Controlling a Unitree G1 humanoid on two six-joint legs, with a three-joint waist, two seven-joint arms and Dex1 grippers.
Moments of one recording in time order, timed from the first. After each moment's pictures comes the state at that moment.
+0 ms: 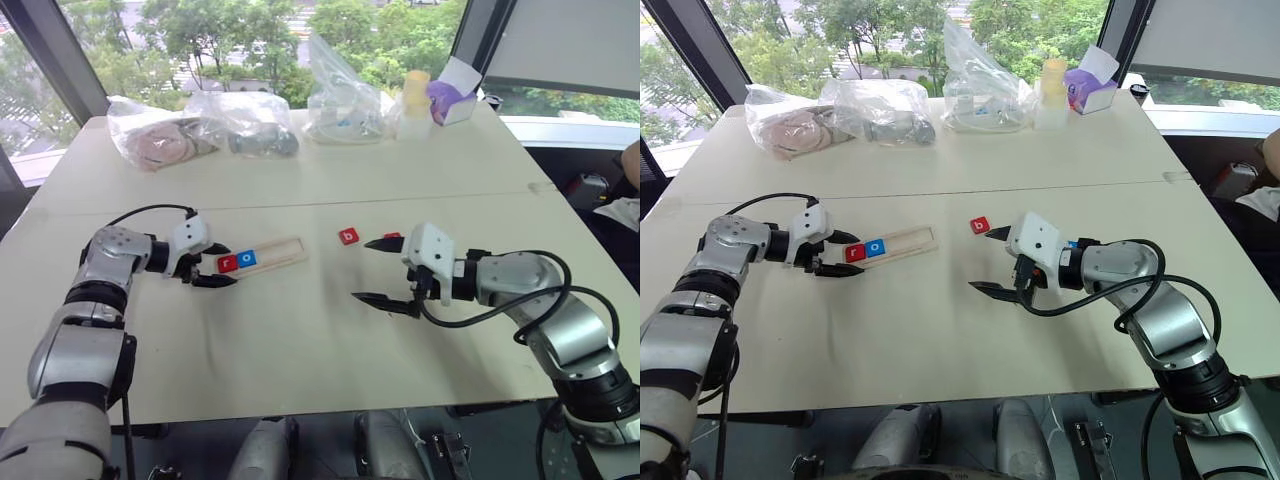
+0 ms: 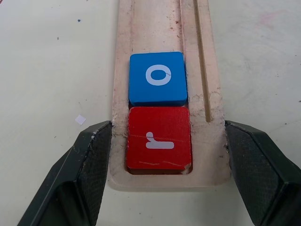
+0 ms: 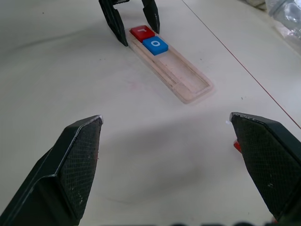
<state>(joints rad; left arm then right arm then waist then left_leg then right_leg) -0.89 0.66 -0.14 1.20 0.06 -0.36 -1.38 -0.37 -0.73 0.13 -0.42 0.33 0.53 0.92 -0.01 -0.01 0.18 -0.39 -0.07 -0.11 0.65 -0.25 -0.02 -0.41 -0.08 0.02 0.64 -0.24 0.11</state>
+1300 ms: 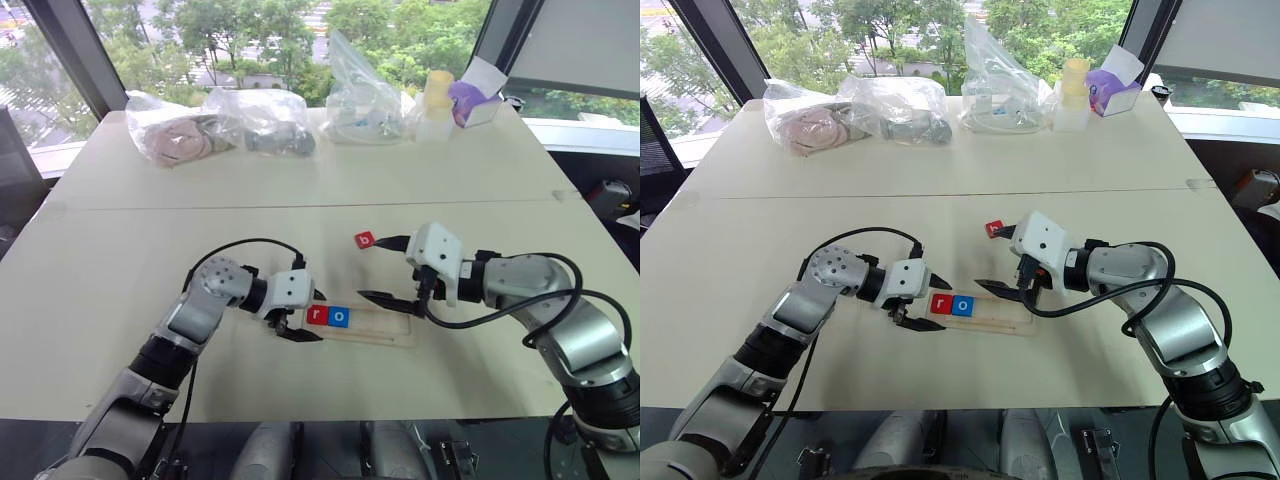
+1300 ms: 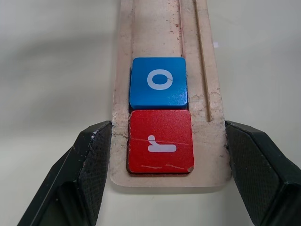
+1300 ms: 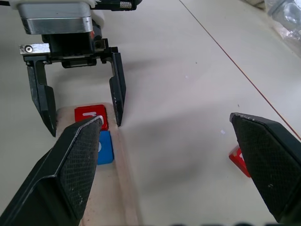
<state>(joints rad) -0.50 0.47 -0.36 0.06 0.08 0.17 -1.33 -0.34 -0.76 0.11 -0.47 0.34 0.58 0.87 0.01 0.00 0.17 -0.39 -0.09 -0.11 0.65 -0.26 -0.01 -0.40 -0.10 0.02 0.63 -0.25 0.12</state>
